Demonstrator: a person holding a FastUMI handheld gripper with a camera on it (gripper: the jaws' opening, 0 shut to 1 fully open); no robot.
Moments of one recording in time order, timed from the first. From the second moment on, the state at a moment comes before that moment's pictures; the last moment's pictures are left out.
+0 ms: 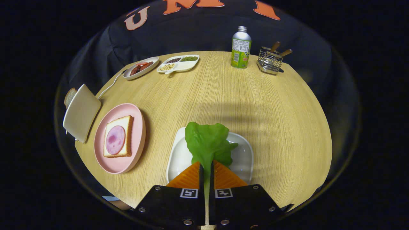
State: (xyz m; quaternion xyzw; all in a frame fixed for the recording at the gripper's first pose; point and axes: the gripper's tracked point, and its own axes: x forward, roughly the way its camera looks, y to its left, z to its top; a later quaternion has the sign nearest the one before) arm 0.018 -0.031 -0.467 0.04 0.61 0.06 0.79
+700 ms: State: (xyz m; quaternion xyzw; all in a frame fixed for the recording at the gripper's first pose) arm 0.048 0.030 -0.398 0.06 0.56 0.12 0.82
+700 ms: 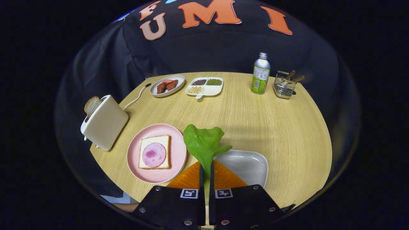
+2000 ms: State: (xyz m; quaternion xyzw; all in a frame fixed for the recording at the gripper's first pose) arm 0.053 0.179 -0.399 0.02 0.56 0.23 0.79
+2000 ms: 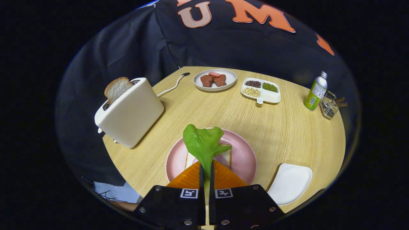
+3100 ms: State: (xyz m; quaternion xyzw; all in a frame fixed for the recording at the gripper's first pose) arm 0.053 0.205 -0.408 0.06 0.59 0.21 0.78
